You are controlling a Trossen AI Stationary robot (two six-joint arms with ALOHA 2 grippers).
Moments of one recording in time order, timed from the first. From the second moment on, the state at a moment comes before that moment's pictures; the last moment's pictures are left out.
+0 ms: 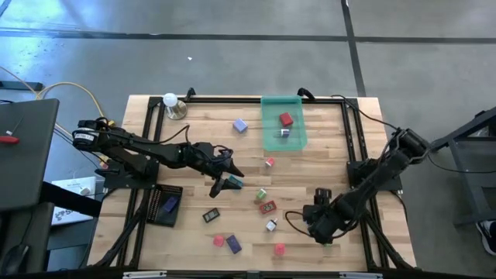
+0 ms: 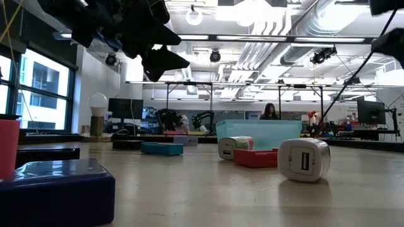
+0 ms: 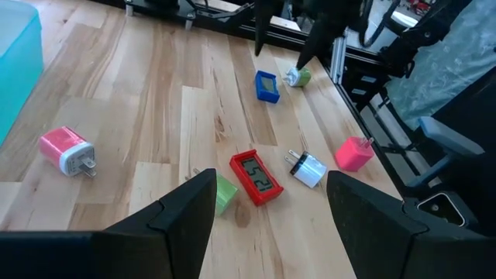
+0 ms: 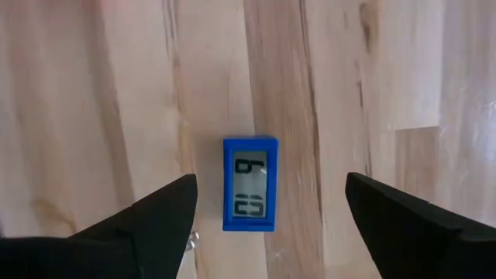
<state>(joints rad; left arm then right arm) -0.04 1.38 0.67 0.39 0.26 -0.25 0.74 1.58 1.05 -0.91 0.15 0.84</state>
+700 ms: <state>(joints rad) -0.04 1.38 0.67 0.40 0.23 -0.26 0.74 1.80 1.05 -0.91 0.01 0.81</state>
